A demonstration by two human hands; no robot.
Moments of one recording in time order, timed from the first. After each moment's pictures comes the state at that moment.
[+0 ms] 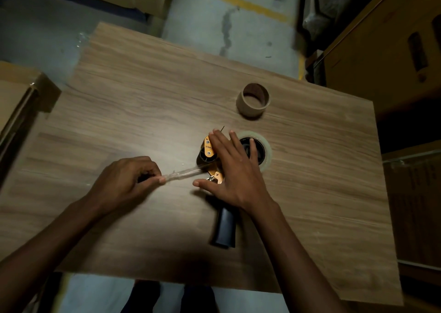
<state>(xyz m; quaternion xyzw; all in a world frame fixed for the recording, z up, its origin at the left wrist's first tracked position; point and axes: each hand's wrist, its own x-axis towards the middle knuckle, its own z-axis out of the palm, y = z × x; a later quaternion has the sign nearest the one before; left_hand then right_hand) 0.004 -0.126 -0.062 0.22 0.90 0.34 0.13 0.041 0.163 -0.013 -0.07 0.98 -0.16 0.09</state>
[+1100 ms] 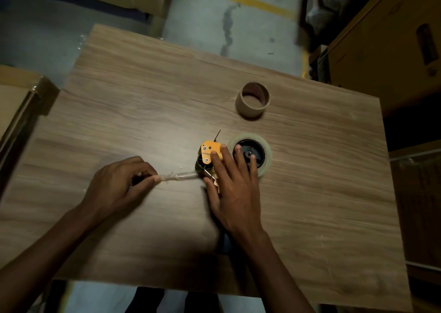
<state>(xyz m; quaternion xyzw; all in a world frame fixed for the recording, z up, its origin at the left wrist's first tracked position) 0.007 -0.125 -0.064 0.20 0.92 0.33 0.09 0.078 0.148 -0.037 -0.01 0.99 -0.12 -0.06</state>
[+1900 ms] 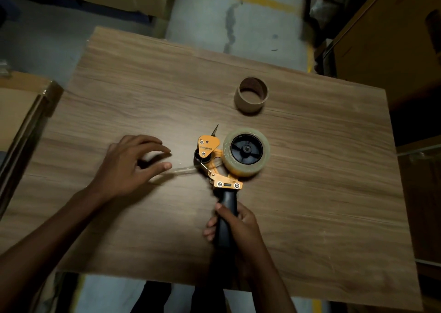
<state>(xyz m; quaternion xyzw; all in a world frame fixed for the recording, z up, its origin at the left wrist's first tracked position) -0.014 -0.104 -0.053 0.18 0.93 0.31 0.08 0.142 0.146 -0.033 0.42 0.49 -0.75 0.17</state>
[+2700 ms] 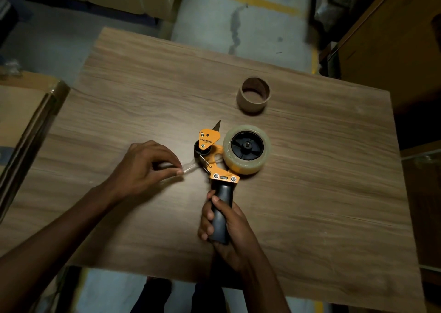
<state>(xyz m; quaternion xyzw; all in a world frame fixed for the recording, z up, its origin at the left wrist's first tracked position) -0.012 -0.086 -0.059 0.29 0.87 0.38 0.10 0.138 0.134 -0.039 0.27 0.30 -0.89 0.20</state>
